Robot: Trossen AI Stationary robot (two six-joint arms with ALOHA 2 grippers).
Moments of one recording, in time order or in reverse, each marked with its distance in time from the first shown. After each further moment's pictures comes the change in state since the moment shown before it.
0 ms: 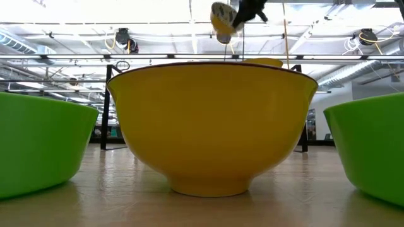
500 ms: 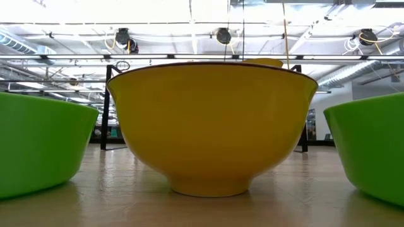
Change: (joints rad) left arm 0.053 0.000 0.000 -0.004 0.004 -0.052; right arm 0.060 -0.133 0.088 0.104 -0.317 0.137
